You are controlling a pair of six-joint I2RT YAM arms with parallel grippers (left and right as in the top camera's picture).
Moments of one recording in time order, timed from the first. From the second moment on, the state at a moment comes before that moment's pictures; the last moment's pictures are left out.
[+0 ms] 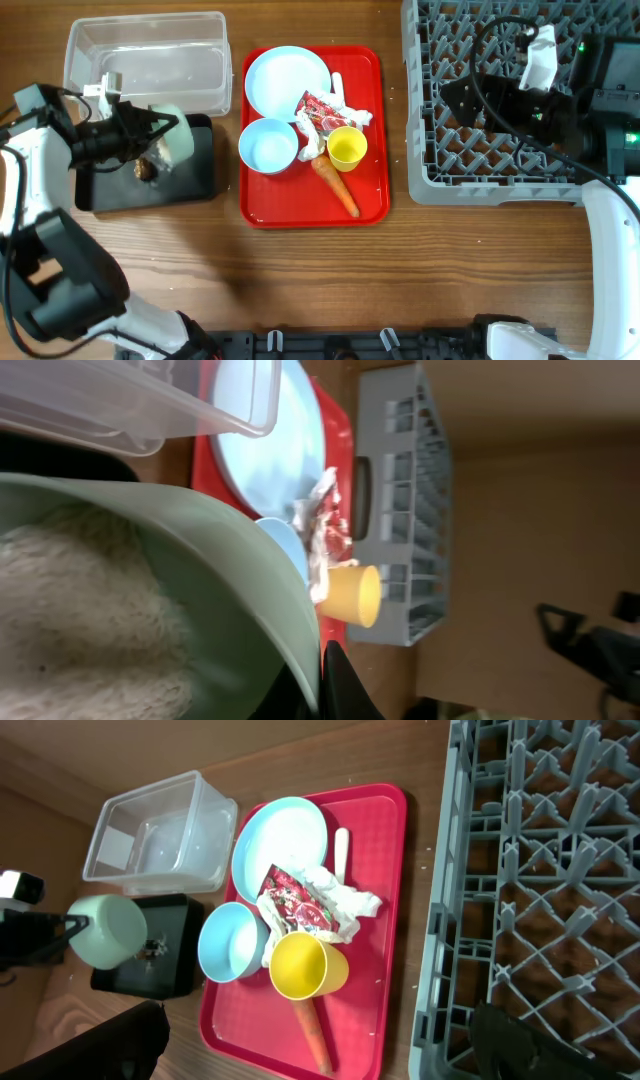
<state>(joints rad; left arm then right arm) 0.48 1.80 1.33 -0.96 1.11 0.07 -0.07 1.34 1.48 -0.99 -0.55 0.14</state>
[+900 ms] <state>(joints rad) 0.63 2.05 1.33 -1.10 1.54 0.03 -0.07 1.34 1.48 -1.02 -0.55 0.16</state>
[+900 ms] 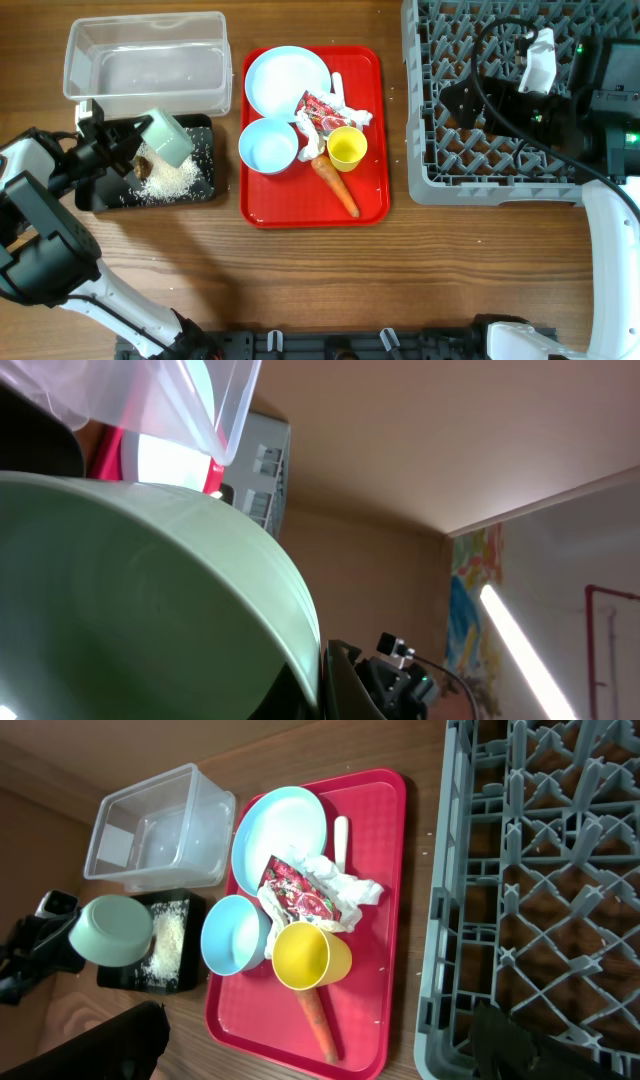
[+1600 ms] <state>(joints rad) 0.04 1.62 1.37 -1.14 1.15 0.14 -0.07 1.34 1.48 -1.01 -0.47 0.16</state>
